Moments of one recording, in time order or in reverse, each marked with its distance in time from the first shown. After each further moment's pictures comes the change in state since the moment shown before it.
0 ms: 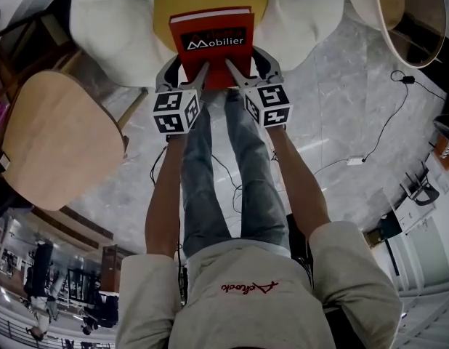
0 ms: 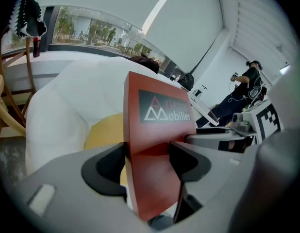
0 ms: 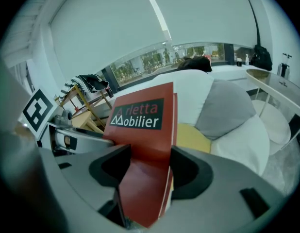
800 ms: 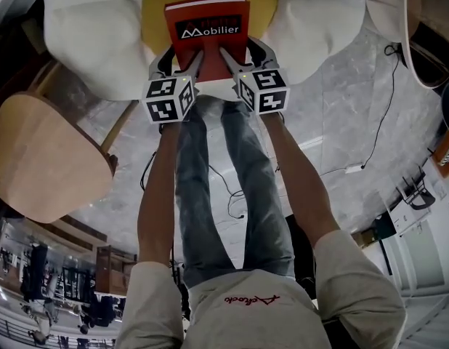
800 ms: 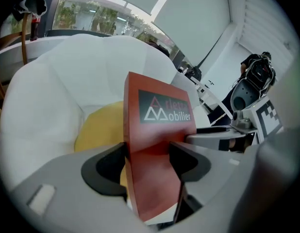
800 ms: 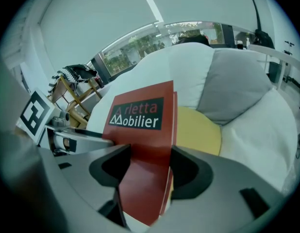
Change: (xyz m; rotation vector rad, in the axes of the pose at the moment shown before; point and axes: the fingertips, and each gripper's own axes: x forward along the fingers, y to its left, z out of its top) left arm 0.093 0.060 -0.028 -0.022 0.044 0.030; right arm 0.099 -0.045 -0.043 0.044 0.076 0.013
